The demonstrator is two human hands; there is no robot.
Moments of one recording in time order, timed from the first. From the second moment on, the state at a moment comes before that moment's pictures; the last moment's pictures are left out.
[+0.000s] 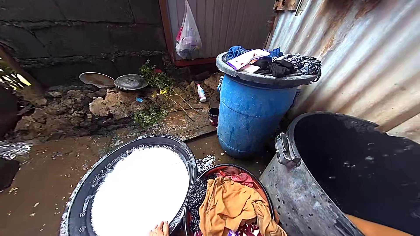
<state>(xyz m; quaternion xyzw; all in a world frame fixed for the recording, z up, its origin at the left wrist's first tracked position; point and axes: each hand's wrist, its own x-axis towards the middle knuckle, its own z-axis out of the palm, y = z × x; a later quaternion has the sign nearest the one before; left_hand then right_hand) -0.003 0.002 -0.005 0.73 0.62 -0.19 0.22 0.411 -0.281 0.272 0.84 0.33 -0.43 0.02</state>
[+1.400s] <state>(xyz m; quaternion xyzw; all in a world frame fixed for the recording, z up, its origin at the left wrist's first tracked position) 0.153 -0.054 0.083 0.81 0.52 -0.13 0.24 0.301 -0.197 0.215 0.78 0.35 -0.39 -0.33</state>
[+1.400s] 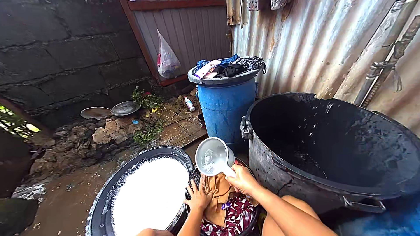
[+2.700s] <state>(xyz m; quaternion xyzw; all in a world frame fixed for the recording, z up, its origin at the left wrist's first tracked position) 0.191 -0.078 0.111 0.90 0.35 -0.20 0.18 0.320 -0.219 0.230 0.86 0.46 -0.24 -0.03</state>
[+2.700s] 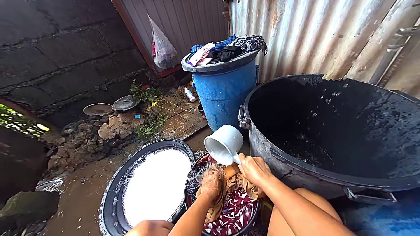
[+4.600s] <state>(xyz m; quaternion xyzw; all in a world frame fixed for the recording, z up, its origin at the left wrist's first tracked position) 0.207 -0.078 -0.026 0.96 0.23 0.16 0.05 0.499 -0.278 0.126 0.83 0.25 -0.49 0.10</state>
